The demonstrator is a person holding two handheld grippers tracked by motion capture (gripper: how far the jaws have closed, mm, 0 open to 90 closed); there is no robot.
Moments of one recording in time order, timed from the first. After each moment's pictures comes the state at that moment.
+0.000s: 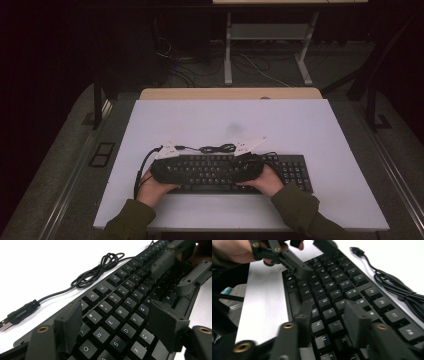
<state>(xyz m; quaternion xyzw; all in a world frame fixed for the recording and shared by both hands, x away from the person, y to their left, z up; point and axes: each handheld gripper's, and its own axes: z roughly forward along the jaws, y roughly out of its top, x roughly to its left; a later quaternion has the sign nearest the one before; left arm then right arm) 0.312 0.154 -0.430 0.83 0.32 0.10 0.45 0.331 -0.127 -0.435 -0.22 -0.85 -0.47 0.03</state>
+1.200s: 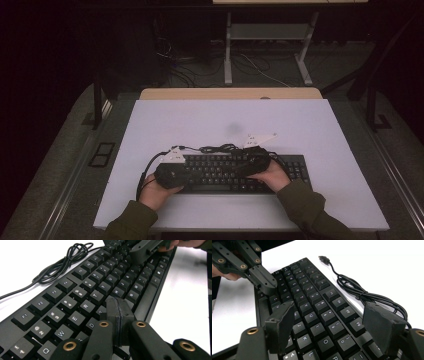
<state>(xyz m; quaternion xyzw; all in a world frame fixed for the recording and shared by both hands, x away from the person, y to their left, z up) 0.301 0.142 -0.429 0.85 0.27 0.03 0.44 0.347 -0.148 -0.438 -0.27 -0.83 -0.49 -0.02</state>
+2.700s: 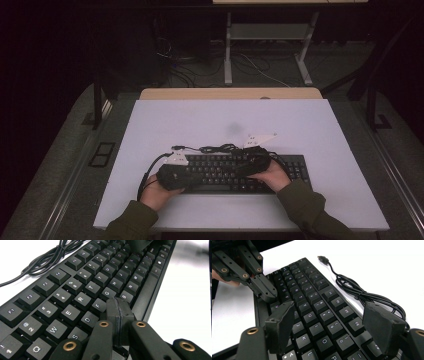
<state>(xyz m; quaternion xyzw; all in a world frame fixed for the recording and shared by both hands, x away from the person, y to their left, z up) 0.302 0.139 -0.434 0.87 0.26 0.02 0.42 0.347 -0.148 -0.438 -0.27 -0.83 -0.49 -0.03</state>
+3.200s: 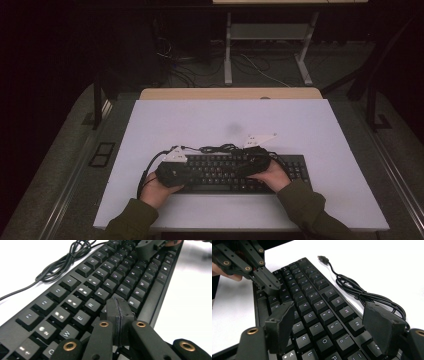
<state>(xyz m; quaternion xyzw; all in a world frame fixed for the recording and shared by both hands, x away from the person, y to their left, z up) 0.308 0.142 -0.429 0.87 0.27 0.04 0.42 0.346 -0.148 -0.438 -0.27 -0.83 -0.49 -0.03</state>
